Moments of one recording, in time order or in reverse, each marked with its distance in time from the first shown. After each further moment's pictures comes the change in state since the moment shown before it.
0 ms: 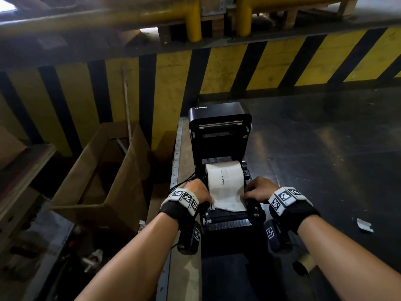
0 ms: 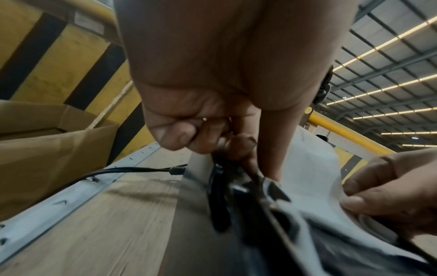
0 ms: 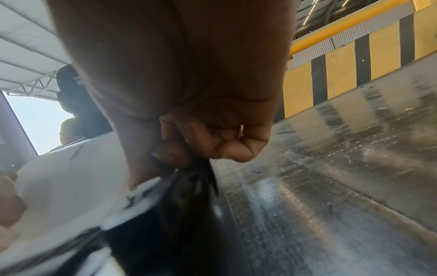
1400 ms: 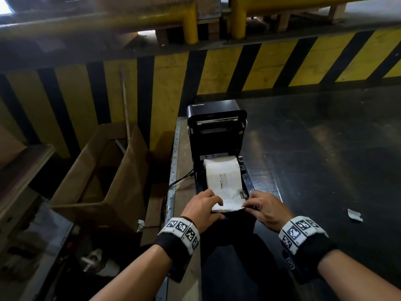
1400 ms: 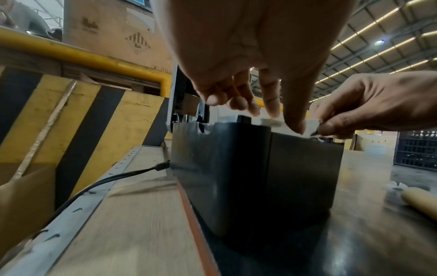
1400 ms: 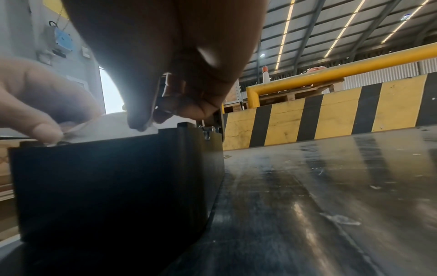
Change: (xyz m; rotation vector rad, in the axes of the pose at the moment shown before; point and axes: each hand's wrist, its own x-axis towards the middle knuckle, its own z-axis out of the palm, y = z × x) left_hand -0.055 -0.018 0.054 0.179 0.261 0.530; right_hand -0.066 0.030 0.043 -0.158 0.251 -0.433
